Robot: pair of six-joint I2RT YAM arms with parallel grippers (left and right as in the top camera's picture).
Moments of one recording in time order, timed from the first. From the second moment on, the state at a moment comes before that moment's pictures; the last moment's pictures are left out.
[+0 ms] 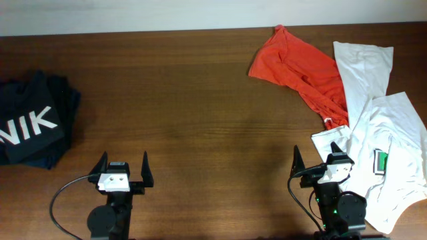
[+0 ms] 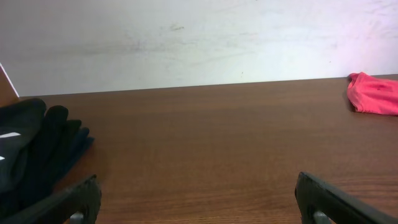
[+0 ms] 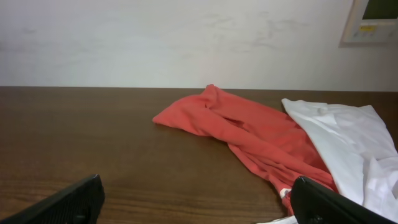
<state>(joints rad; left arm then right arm) 0.00 0.01 0.02 -0.08 0.01 0.04 0.04 0.01 0.01 -0.07 -0.02 0.02</state>
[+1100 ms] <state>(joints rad) 0.00 0.82 0.65 -0.41 0.08 -0.10 0.04 1.21 0.98 -0.86 0.09 0.11</state>
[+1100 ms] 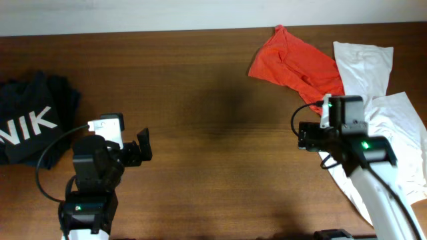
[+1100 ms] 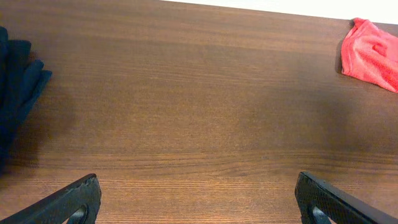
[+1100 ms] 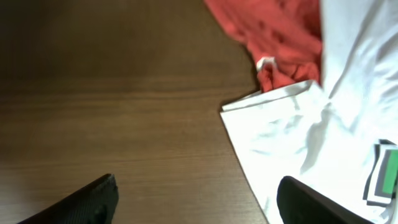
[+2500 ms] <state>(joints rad) 0.00 0.82 0.65 -0.46 0.08 -0.10 -0.69 1.68 1.75 -1.12 0.55 0.30</state>
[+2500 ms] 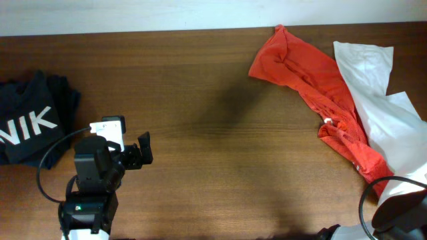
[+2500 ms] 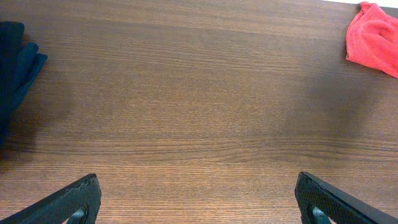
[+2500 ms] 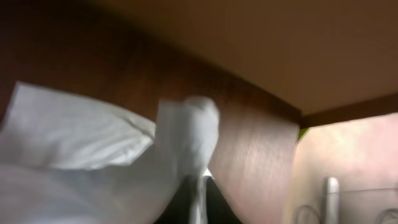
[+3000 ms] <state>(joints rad) 0.00 0.82 0.65 -0.47 0.08 -0.10 -0.39 1.68 1.55 -1.32 0.11 0.00</state>
